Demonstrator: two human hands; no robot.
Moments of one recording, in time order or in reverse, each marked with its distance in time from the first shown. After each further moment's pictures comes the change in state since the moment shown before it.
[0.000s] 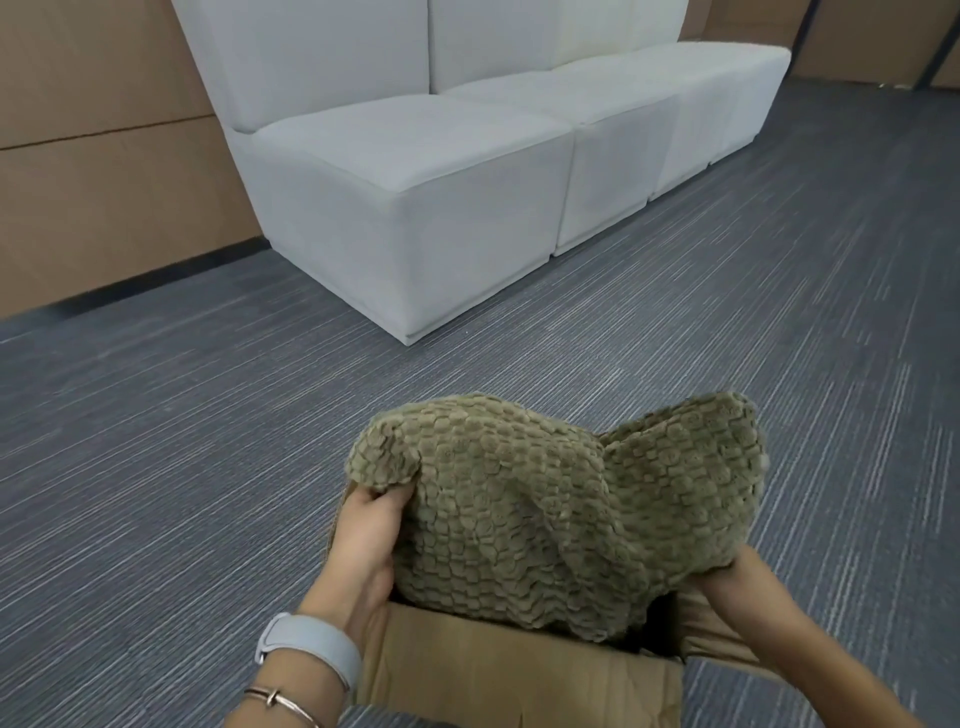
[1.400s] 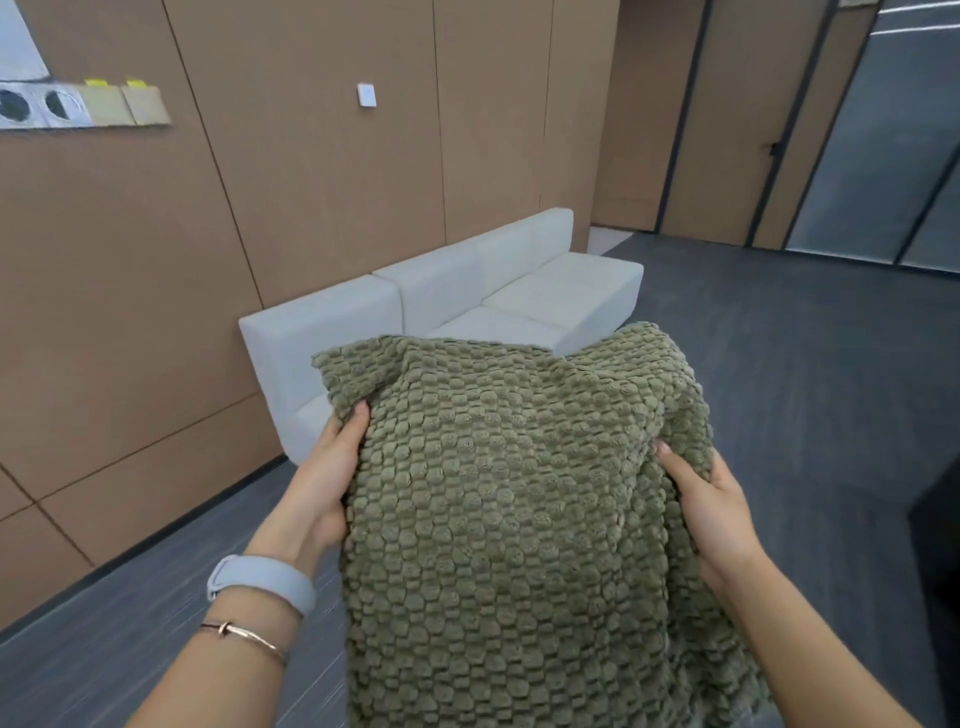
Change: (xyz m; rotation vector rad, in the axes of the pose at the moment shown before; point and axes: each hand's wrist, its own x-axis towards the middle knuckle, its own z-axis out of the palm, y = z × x) left_hand -0.376 0.658 0.020 -0.085 -0.393 0.154; right_hand -0.302 -0.649 -0.172 0.543 0.340 -0.209
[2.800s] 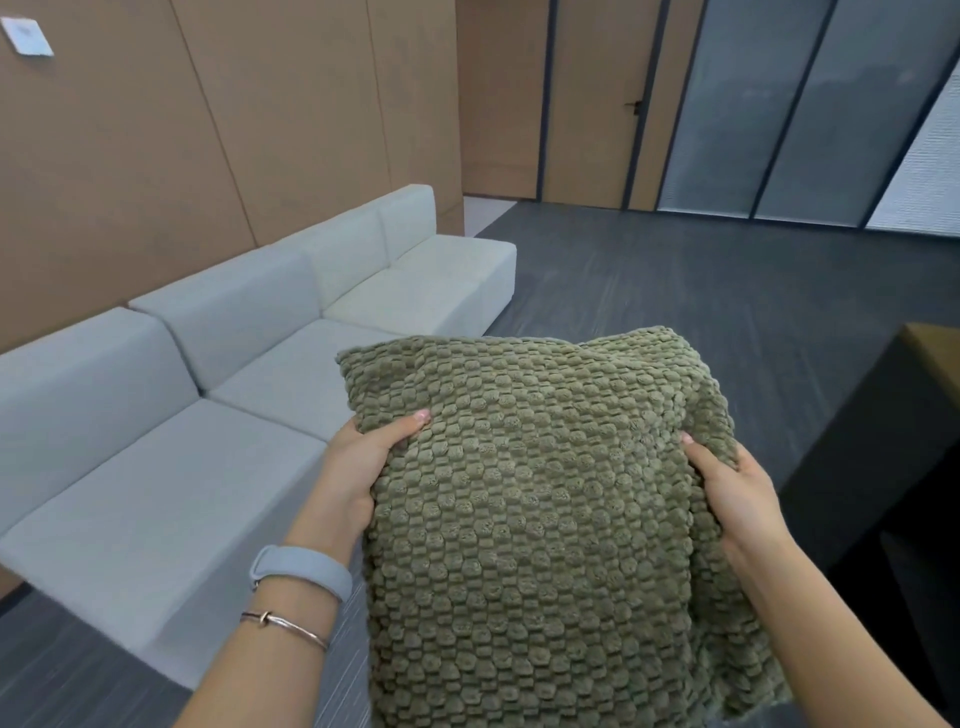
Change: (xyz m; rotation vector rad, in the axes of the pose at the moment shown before) left_hand 0.320 -0.098 0.445 0.094 -0.123 -0.099; right_hand 0.425 -0.066 -0.260 0.003 0.360 0.056
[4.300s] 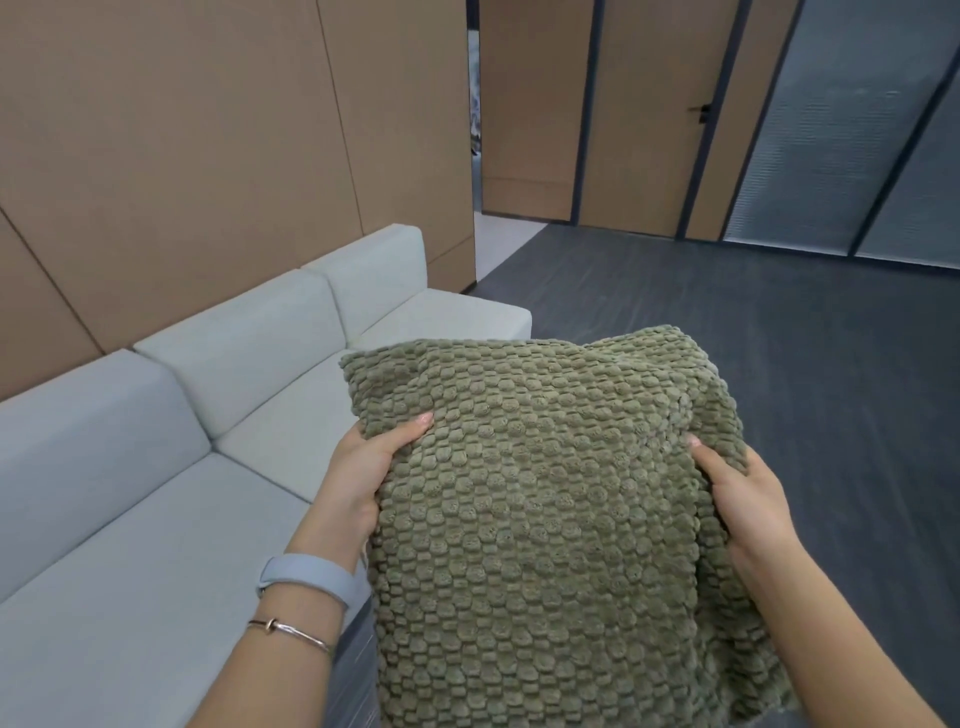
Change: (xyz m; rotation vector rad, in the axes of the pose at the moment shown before) left_hand 0.779 0.142 0.363 -0.070 0.054 -0.010; right_hand 0.833 -0.134 0.295 -0.035 -0.057 -0.010
